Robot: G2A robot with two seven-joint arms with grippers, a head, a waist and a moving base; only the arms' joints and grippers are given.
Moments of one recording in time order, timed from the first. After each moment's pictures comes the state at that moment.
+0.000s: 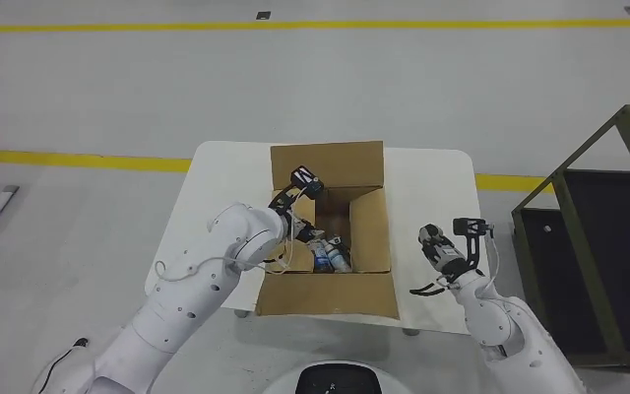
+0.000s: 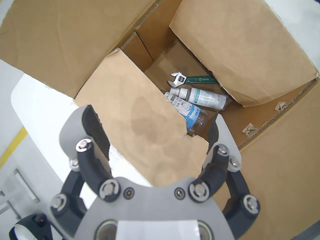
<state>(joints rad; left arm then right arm) 0.68 -1.22 -0.82 -1.51 1.01 -0.13 -1.01 -1.40 -1.08 1.36 -1.61 -0.63 -0.06 0.20</state>
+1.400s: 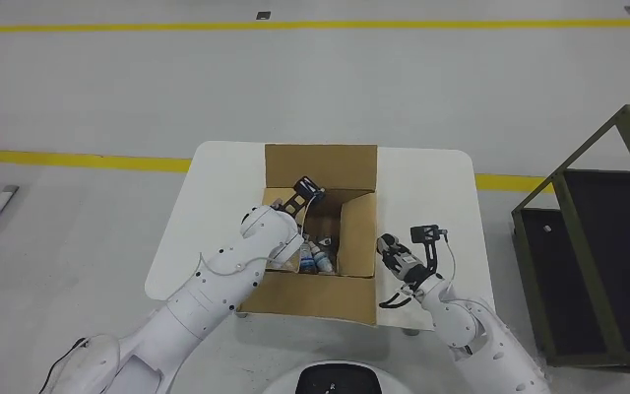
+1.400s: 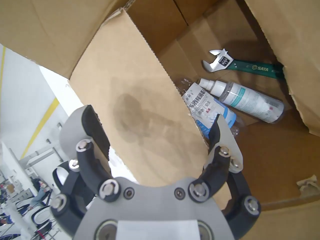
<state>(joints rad) 0.59 -1.33 -0.64 -1.26 1.28 0.00 -1.10 -1.32 -1.14 1.20 -1.52 -0.60 -0.17 0.18</state>
